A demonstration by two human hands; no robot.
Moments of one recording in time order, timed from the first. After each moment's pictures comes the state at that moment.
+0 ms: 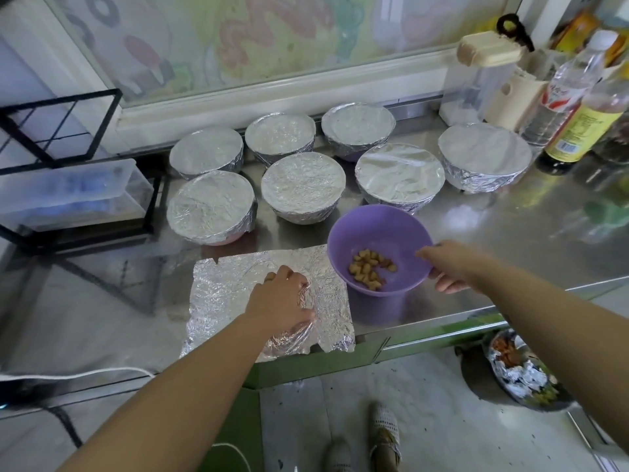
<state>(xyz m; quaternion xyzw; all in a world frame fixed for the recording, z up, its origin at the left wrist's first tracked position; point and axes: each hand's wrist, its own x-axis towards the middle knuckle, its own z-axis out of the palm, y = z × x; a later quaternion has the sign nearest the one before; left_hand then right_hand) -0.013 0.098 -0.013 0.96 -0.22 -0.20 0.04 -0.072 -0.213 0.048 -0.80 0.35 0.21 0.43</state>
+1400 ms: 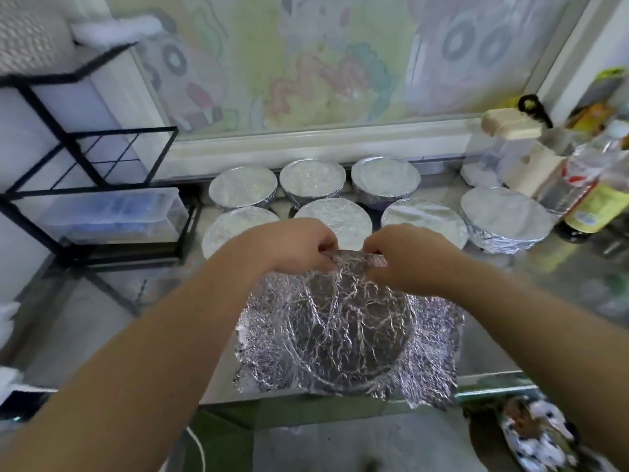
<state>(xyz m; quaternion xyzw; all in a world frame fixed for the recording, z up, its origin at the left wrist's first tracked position) 0.034 0.081 0.206 0.92 -0.32 -0.23 0.07 -0.038 -0.095 0.204 -0.99 -0.07 0.10 0.05</state>
